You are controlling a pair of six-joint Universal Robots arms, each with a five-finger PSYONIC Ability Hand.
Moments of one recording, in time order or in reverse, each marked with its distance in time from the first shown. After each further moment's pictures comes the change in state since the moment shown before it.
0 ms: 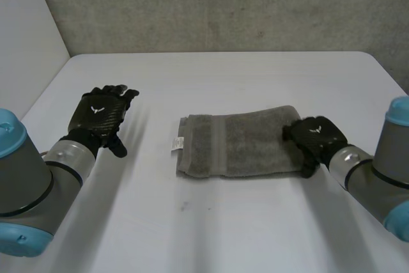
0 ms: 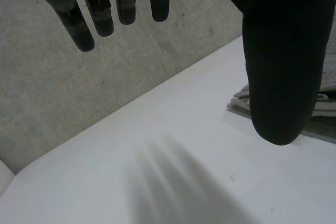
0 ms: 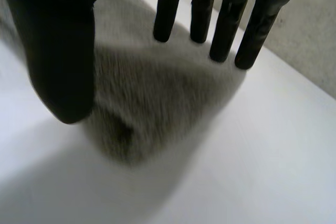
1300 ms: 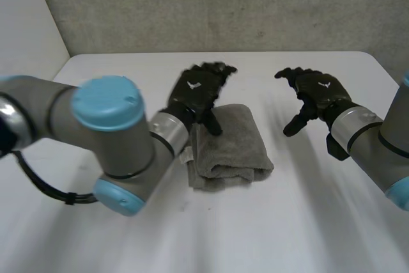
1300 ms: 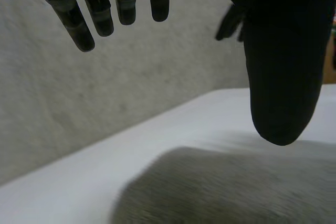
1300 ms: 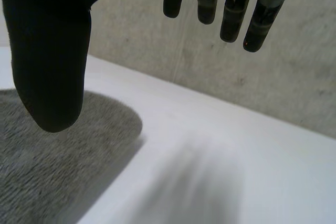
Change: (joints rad) left arm -0.377 -0.398 0.625 -0.155 -0.027 -0.252; right arm 0.037 -0.072 -0.155 0.018 0.010 0.437; left_hand 0.000 0.008 0.000 0.004 0.000; right_hand -0.275 -0.177 -0.192 -0.173 -0.158
